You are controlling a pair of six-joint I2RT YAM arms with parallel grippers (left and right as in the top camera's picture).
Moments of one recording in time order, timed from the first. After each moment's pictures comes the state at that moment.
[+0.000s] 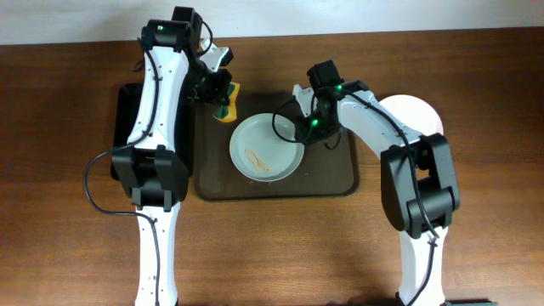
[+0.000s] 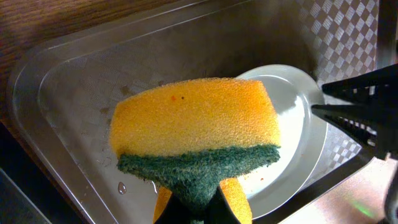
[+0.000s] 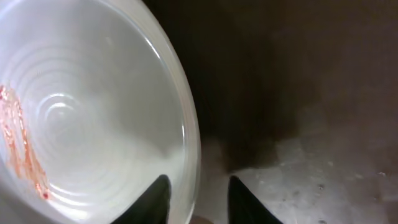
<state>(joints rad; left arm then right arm) -0.14 2.58 2.69 -1.58 0.38 0.13 0.31 2.21 1.67 -0.78 -0.30 -0.09</state>
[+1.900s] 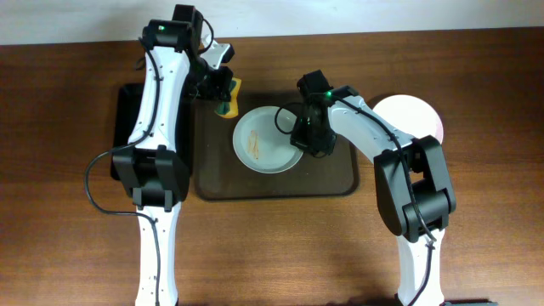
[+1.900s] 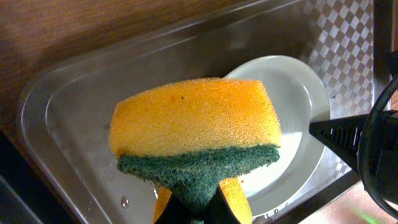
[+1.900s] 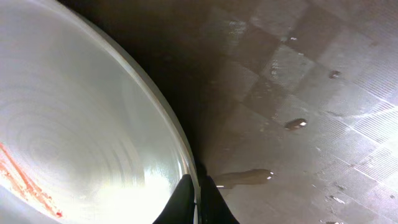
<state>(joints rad) -0.15 2.58 2.69 -1.53 0.38 0.13 0.35 2.21 1.64 -0.86 -0.19 0.72</state>
